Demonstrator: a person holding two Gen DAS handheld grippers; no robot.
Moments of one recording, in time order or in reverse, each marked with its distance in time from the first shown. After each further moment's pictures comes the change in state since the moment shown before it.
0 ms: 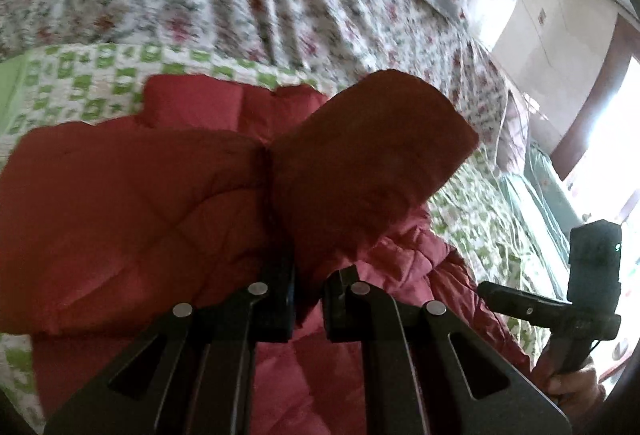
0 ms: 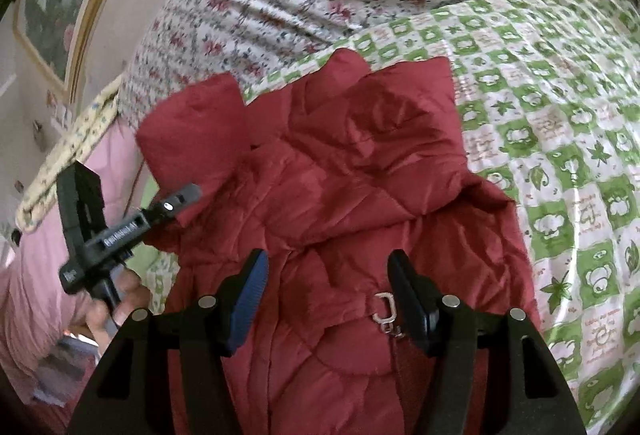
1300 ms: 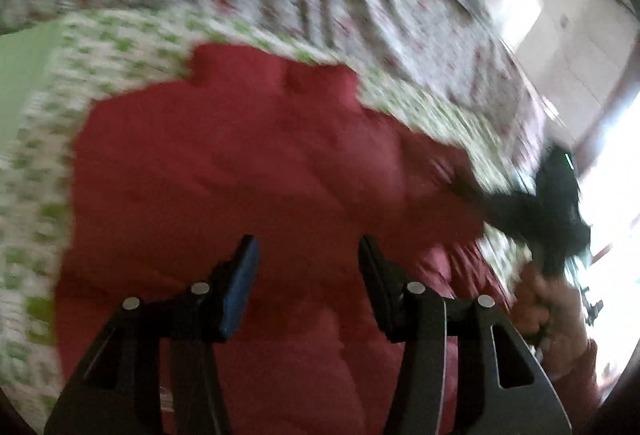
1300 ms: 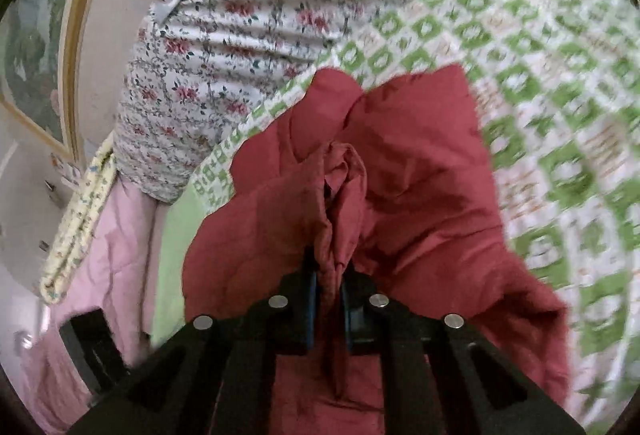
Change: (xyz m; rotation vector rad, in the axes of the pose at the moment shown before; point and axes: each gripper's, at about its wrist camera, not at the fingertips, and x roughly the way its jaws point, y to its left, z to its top) left arm -0.055 0.040 -0.015 -0.099 0.043 0.096; right arm 0.050 -0.034 0.061 0.136 -0.019 0.058
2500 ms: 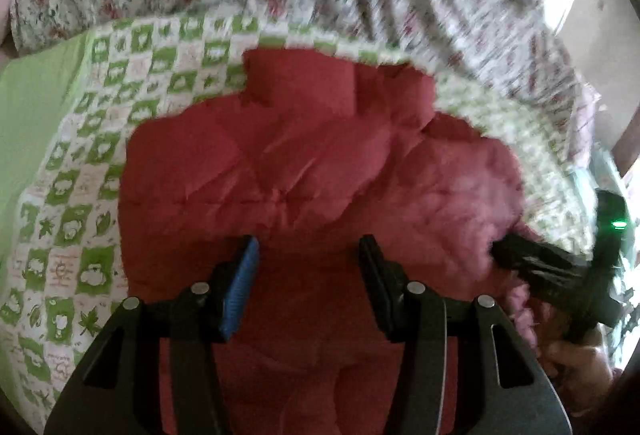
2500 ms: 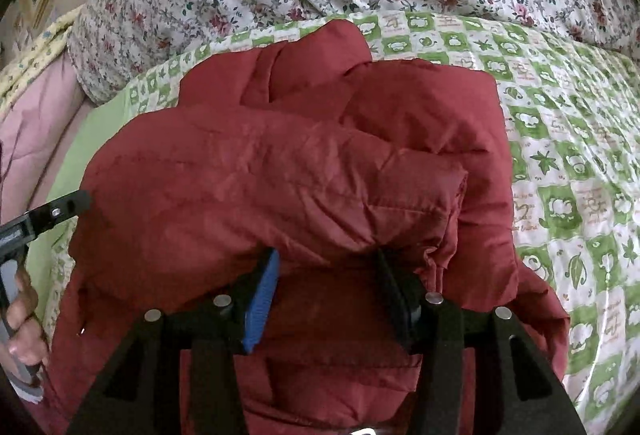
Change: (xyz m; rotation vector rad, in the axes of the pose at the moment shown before) left arm 0.051 0.029 0.022 0.058 0.066 0.189; right arm 0.064 0.045 -0.038 -0.371 0.055 -0.328
